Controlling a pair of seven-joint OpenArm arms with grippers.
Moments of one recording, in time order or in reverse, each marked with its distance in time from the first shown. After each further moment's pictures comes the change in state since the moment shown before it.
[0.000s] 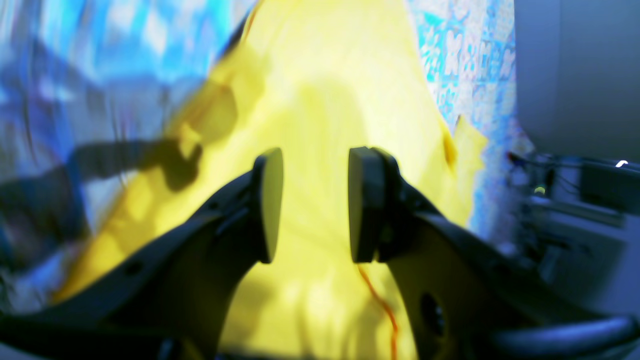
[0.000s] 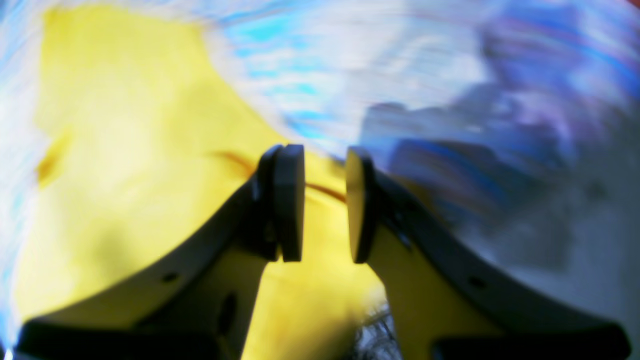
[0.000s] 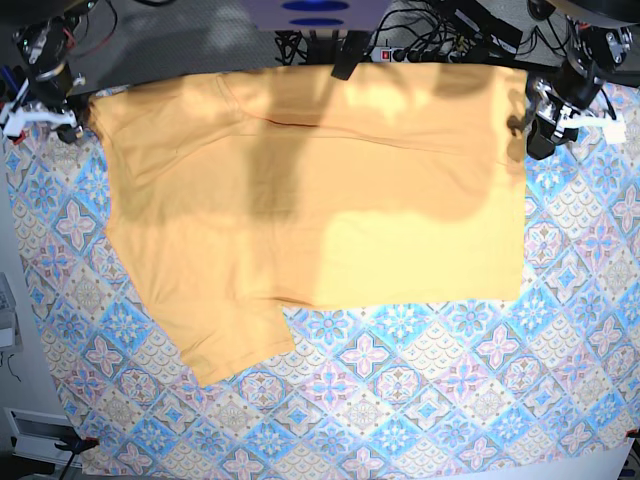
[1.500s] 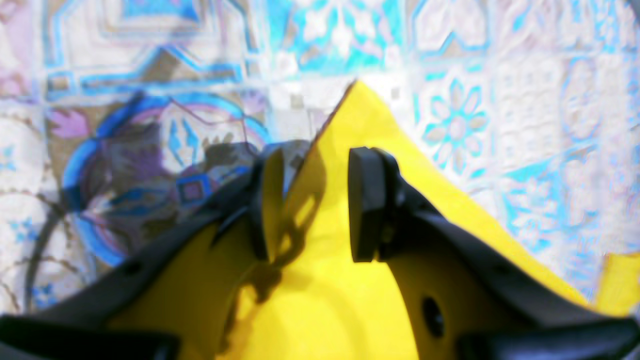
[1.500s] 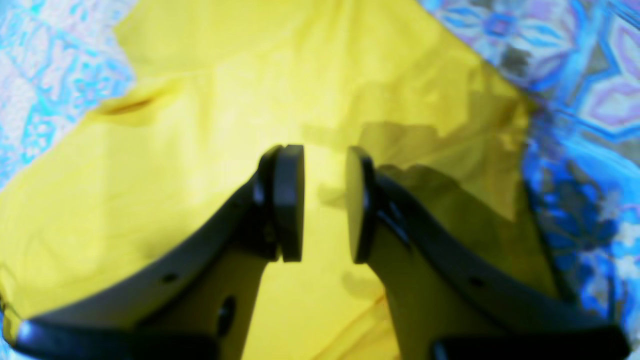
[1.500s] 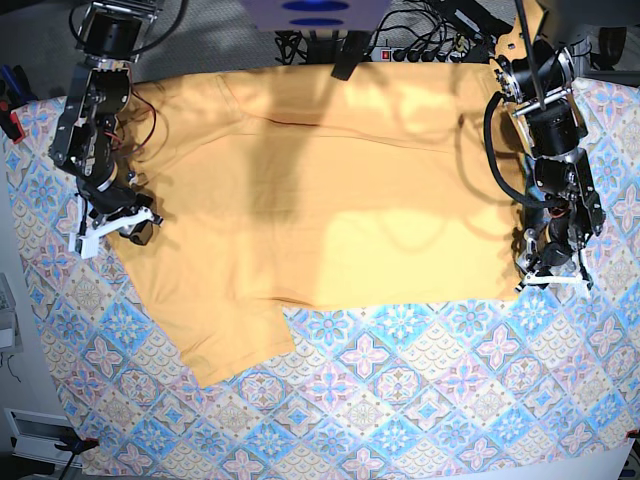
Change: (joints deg) left arm -53.0 -1.2 10.5 -48.8 45.5 0.0 -8.4; right arm 19.6 2.6 -23.3 -6.5 -16.0 -0.2 0.0
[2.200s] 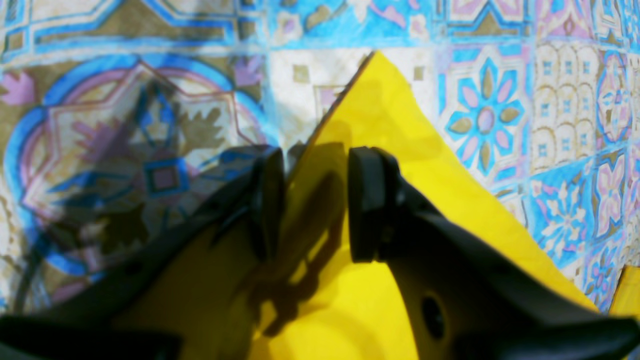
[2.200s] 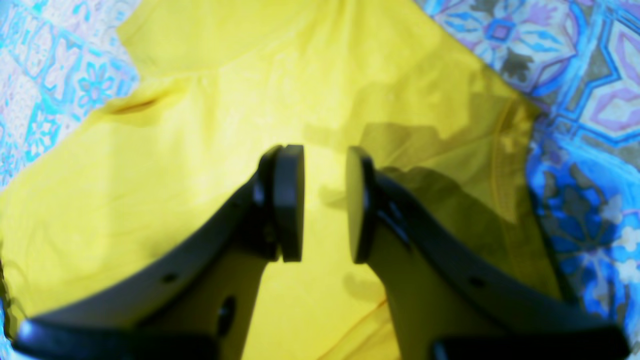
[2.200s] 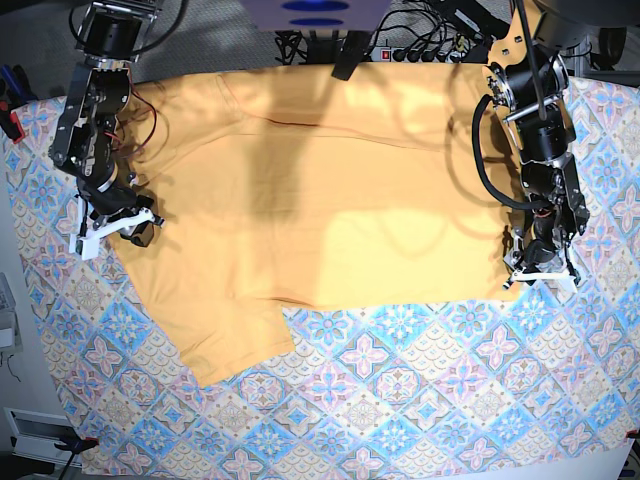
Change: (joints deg) left arm -1.5 2.0 0.0 -6.3 0.9 -0.1 -4.0; right arm 0.0 0.0 0.0 0.3 0.0 0.0 0.0
